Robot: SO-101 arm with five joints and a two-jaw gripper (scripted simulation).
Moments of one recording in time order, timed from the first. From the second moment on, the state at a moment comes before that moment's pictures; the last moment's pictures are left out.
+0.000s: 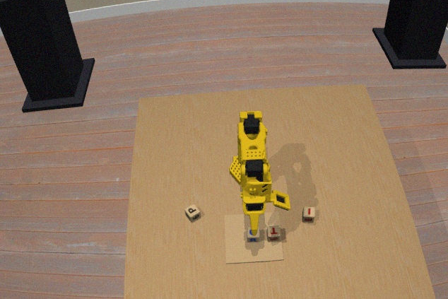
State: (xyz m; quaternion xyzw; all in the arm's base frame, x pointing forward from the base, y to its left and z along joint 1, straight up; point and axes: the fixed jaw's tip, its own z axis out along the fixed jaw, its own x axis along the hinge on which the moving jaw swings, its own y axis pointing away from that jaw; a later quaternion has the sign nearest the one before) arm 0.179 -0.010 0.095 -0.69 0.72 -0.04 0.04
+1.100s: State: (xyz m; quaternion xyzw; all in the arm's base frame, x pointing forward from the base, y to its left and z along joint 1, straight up) arm 0.174 -0.021 0.155 -0.65 0.72 -0.19 0.17
